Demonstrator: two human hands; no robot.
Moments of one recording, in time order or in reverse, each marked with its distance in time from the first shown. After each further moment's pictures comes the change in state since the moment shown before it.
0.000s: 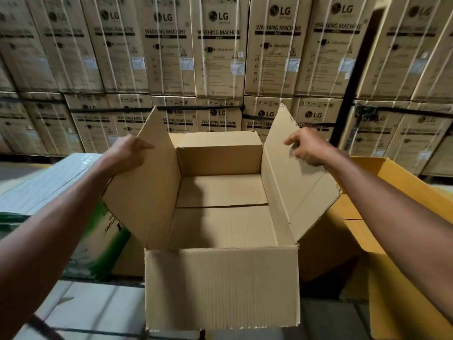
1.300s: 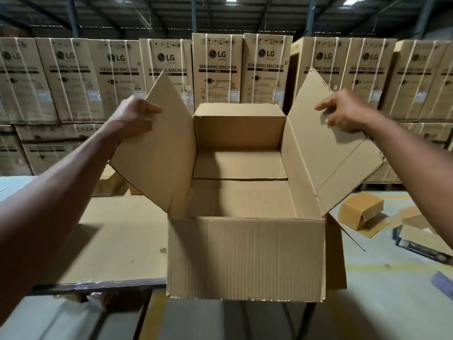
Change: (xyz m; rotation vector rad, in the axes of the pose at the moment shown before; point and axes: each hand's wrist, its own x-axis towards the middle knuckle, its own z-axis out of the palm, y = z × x) left_hand -0.111 0.425 -0.025 -0.210 0.147 0.163; right_hand -0.194 0.258 -0.372 -0.010 0.267 0.069
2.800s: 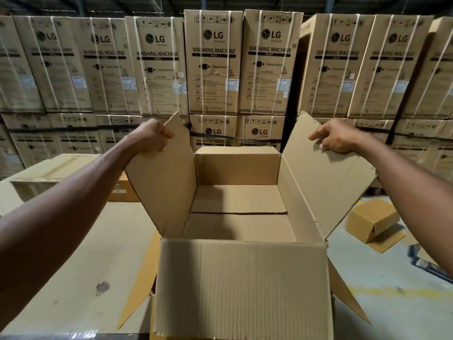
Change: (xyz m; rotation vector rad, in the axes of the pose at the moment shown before) left_hand 0.208 0.048 0.264 0.080 -0.189 -0.134; right_hand 0.266 0.235 0.106 -0.019 -0.285 -0.011
